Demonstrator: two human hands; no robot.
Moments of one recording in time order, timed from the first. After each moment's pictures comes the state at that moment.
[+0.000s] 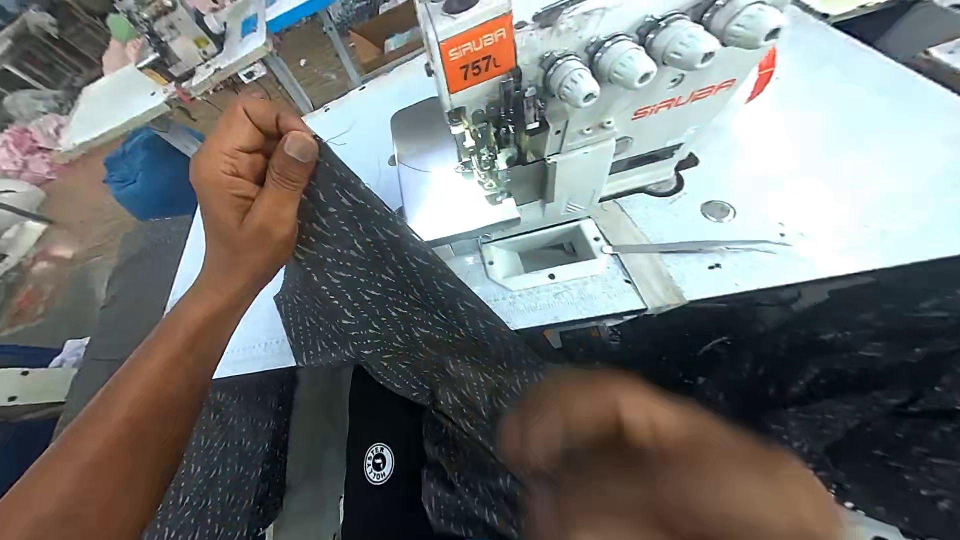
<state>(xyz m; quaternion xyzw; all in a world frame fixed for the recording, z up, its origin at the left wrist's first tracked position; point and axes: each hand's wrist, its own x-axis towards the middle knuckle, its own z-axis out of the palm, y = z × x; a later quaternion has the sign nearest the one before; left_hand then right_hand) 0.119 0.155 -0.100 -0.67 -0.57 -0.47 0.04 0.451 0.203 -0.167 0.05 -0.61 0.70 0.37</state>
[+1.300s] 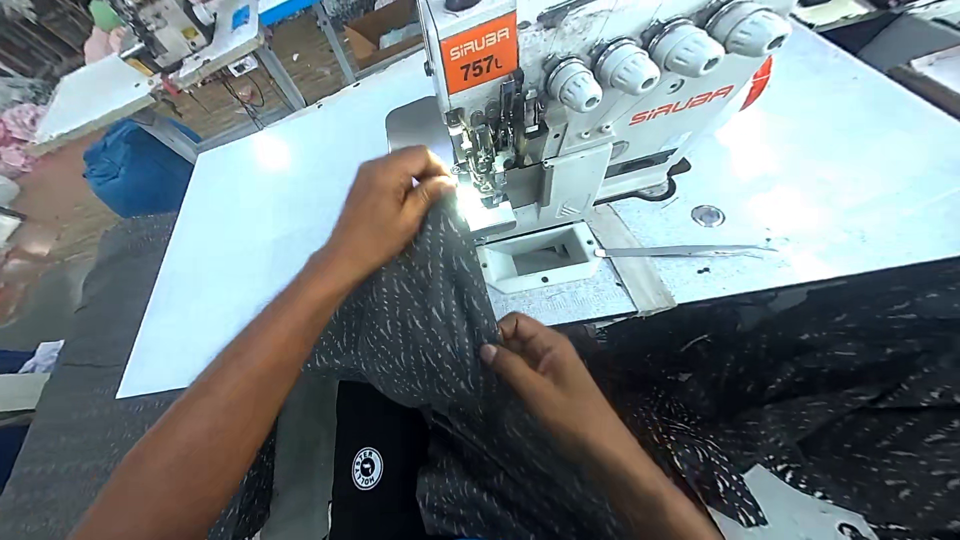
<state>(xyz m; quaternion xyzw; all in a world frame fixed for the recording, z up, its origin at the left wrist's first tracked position) 0.146 0.220 -0.159 -0.67 -0.66 -0.34 -0.02 0.414 0.228 -0.272 -0.21 -0.62 0.72 0.23</state>
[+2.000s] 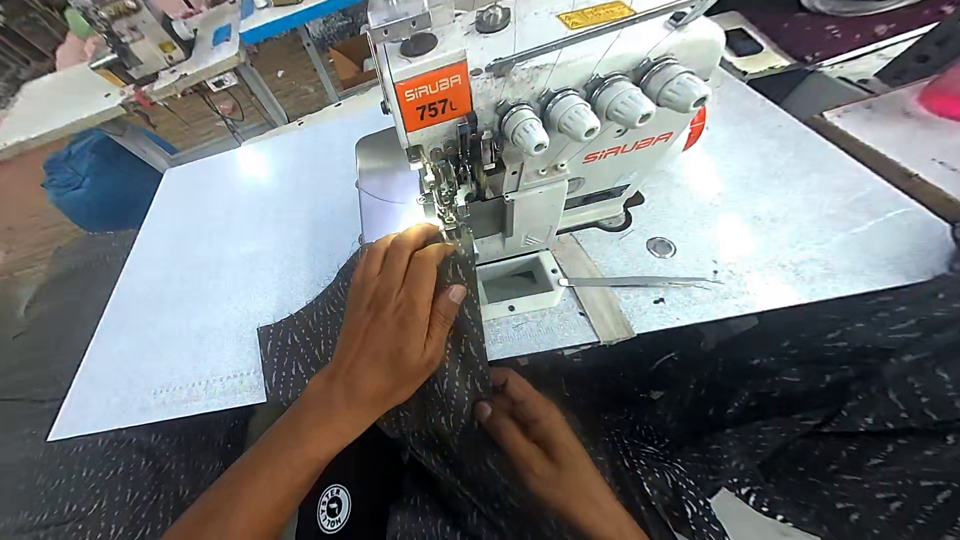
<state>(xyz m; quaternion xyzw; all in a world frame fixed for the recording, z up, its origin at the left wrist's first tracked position) 0.236 0.189 -0.187 -0.64 -0.73 -0.23 0.10 0.444 0.227 -0.302 -0.15 -0.65 0.70 0.25</state>
